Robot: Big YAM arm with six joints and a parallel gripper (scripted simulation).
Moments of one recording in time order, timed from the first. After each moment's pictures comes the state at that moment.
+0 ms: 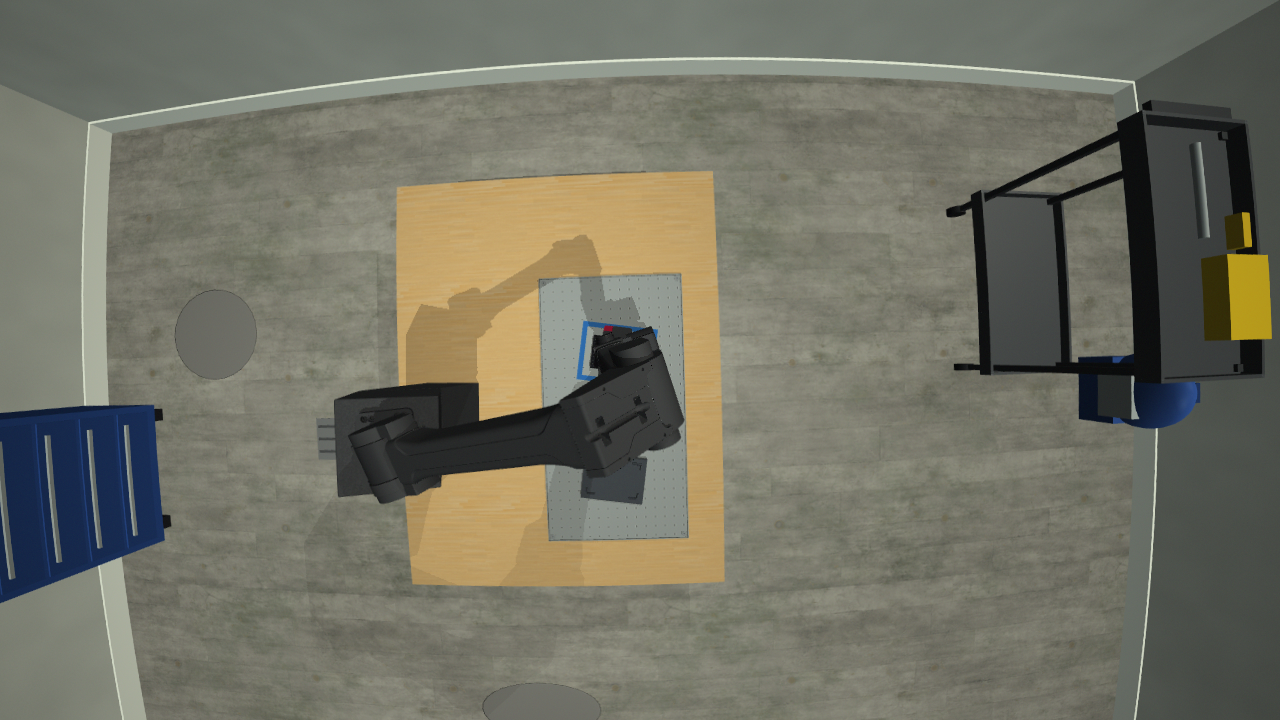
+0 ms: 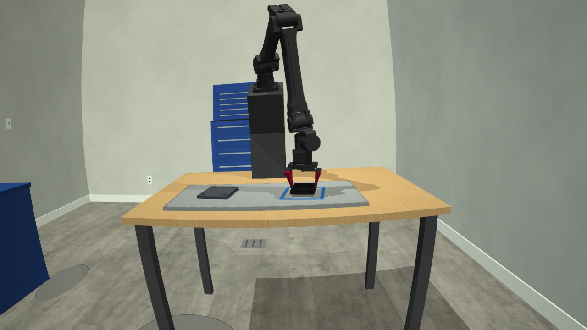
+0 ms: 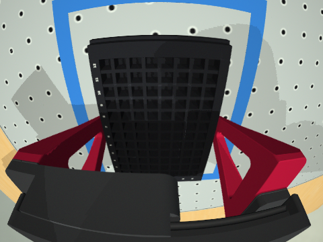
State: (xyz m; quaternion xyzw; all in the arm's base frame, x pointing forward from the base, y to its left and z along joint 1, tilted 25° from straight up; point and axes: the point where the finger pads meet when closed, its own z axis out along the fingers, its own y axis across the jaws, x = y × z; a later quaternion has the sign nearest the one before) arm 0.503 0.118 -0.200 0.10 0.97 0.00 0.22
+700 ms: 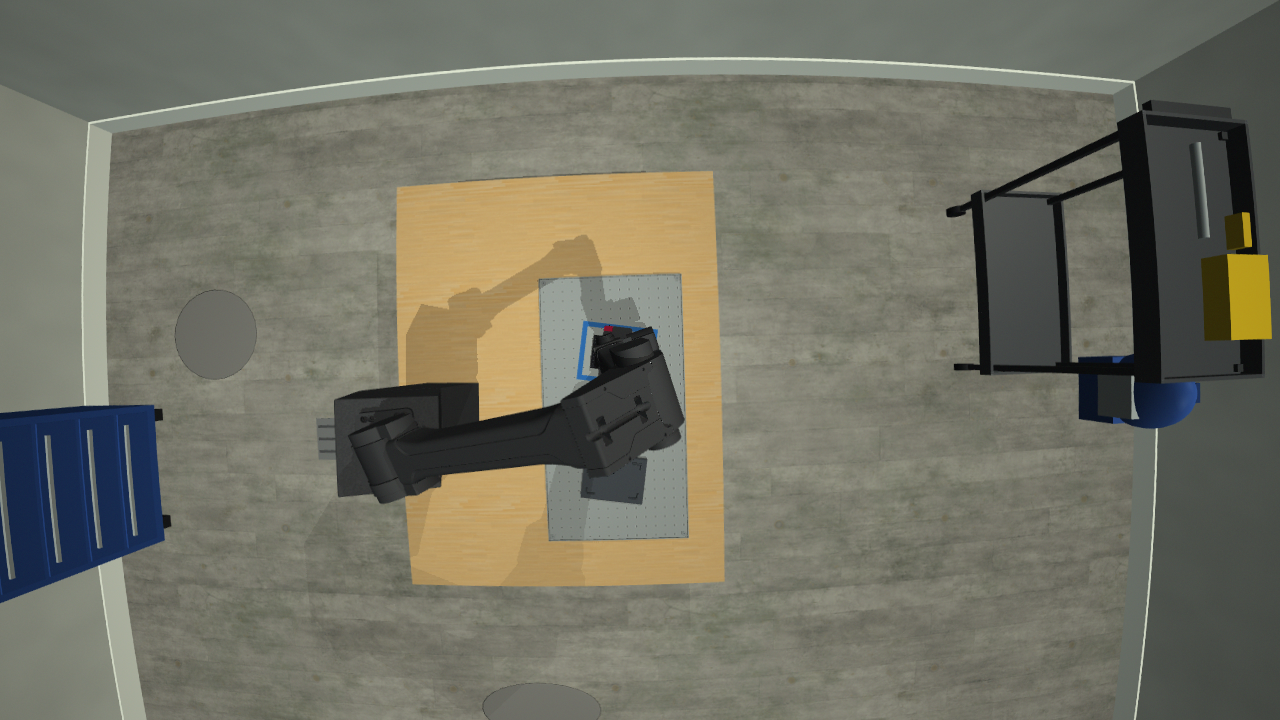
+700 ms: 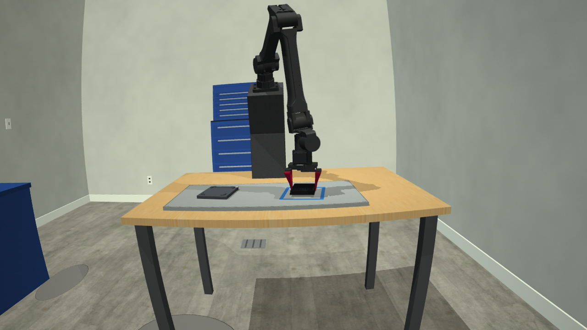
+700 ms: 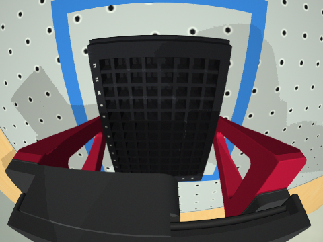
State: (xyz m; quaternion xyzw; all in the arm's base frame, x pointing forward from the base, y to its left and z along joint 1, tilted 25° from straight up) arm 0.504 0.117 -0.201 0.10 0.97 0.01 0.22
